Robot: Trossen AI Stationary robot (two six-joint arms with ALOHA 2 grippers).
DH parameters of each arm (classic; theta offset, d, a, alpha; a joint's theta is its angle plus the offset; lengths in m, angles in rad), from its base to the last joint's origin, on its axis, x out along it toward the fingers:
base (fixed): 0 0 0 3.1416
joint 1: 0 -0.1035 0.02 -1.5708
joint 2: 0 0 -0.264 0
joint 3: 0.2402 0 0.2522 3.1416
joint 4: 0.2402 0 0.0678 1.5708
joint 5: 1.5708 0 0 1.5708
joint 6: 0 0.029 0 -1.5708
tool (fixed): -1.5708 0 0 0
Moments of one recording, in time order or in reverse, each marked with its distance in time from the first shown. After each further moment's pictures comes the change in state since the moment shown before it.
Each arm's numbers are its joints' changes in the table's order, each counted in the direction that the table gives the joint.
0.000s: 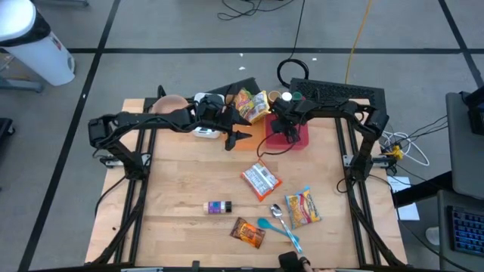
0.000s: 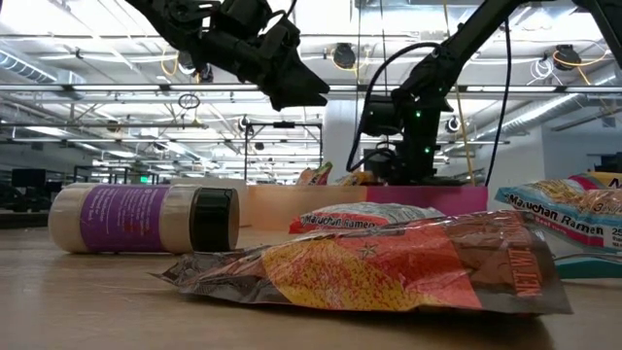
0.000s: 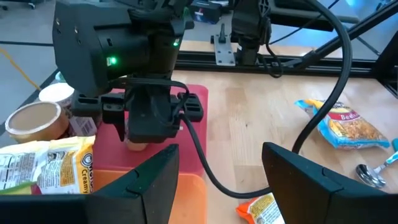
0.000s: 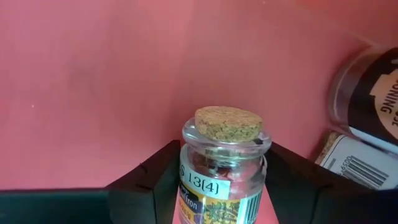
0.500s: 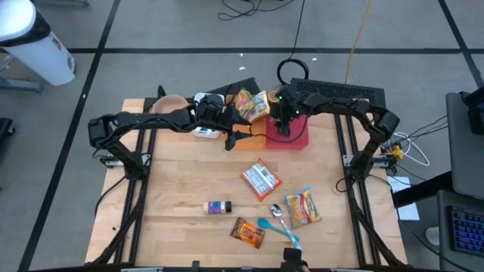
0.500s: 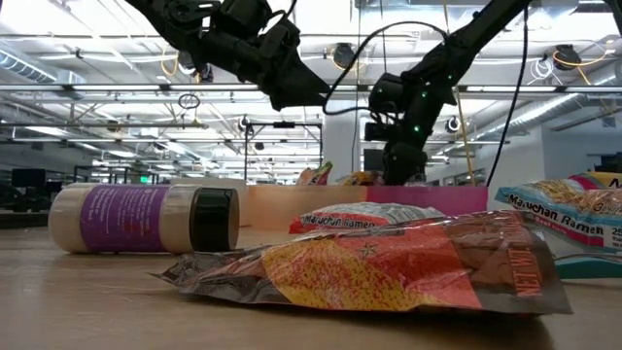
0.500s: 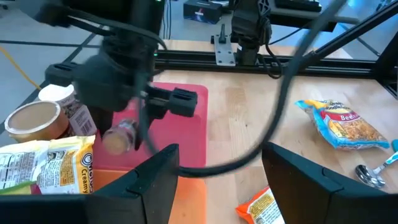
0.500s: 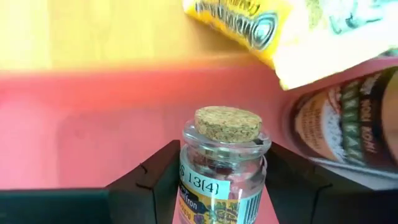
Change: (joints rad) left arm 0.000 0.000 0.000 -0.001 0.000 -0.004; right arm 0.073 0.102 0.000 -0.133 0.300 0.332
